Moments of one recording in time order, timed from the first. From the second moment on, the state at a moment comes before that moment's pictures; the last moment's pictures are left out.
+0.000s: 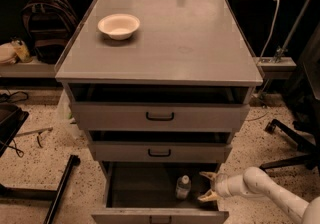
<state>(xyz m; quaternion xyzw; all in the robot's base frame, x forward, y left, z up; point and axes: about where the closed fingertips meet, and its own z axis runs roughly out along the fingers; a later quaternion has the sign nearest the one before) 0.533 -0.209 0.237 -0.61 0.68 0.18 0.36</state>
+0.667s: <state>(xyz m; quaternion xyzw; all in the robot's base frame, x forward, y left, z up) 0.540 -0.184 0.228 -0.61 0.67 0.21 0.37</state>
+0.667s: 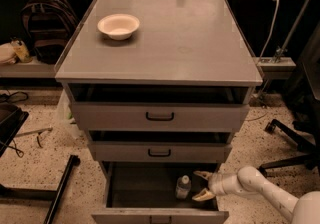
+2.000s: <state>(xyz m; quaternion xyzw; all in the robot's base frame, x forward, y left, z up) 0.556 -0.131 0.212 -0.61 0.63 0.26 0.40</state>
